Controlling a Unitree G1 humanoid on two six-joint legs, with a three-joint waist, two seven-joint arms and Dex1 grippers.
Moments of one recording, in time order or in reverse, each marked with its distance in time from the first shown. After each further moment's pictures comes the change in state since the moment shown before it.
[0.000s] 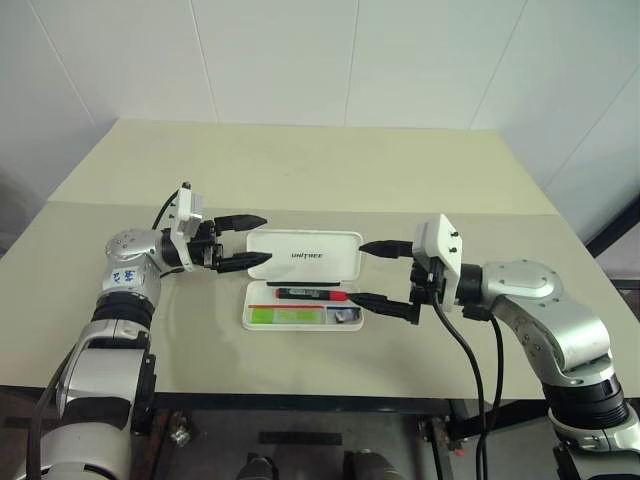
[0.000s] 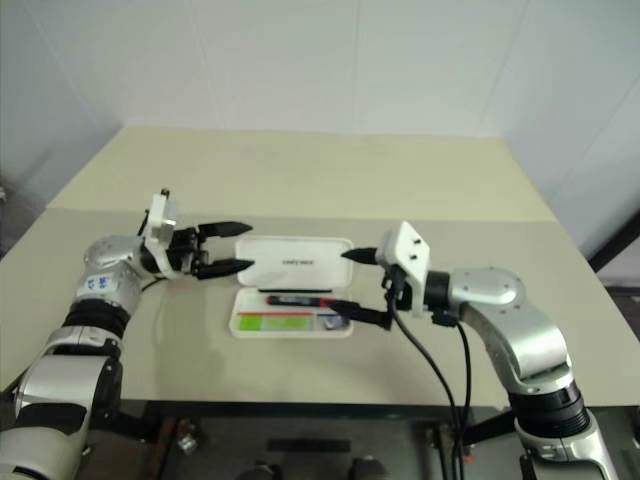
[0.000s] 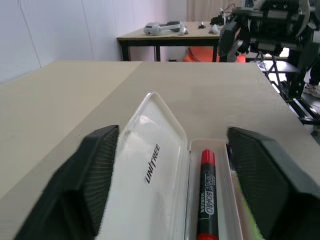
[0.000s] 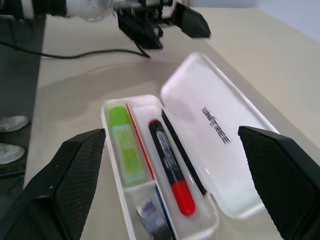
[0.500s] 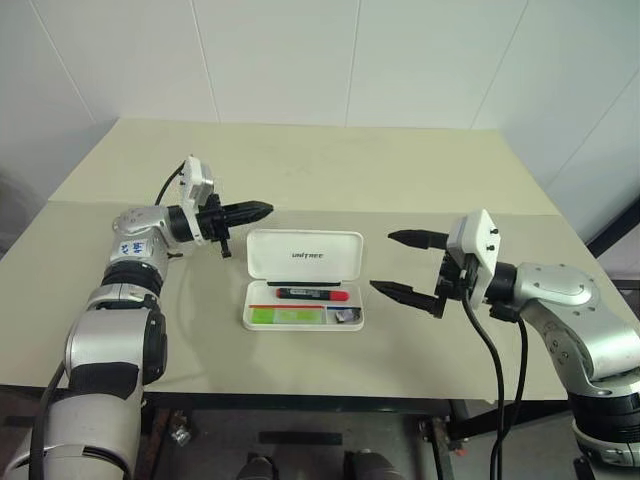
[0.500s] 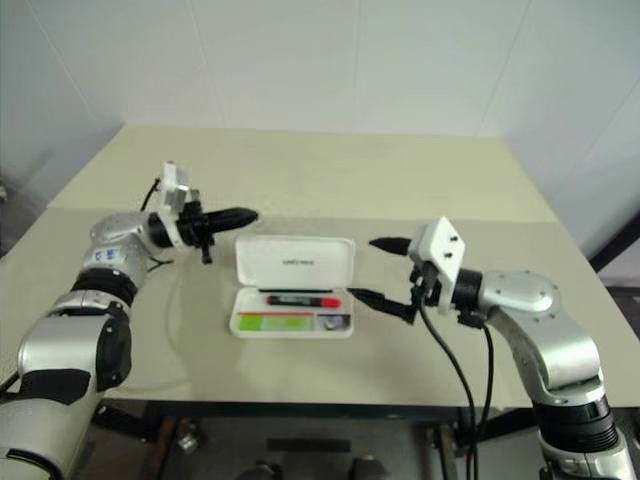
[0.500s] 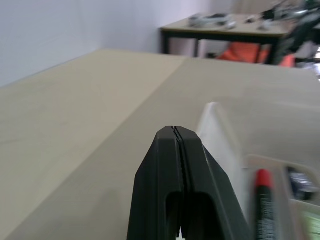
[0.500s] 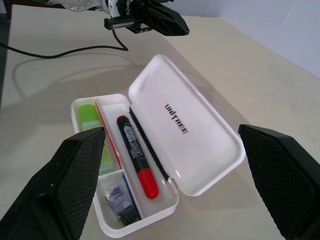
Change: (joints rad) left arm -0.202 -0.016 0.047 0.233 0.203 -0.031 0.248; right arm 0.064 -0.052 -0.101 -0.012 0.023 -0.067 -0.019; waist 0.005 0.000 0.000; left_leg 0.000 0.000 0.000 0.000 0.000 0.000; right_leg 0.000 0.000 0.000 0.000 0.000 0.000
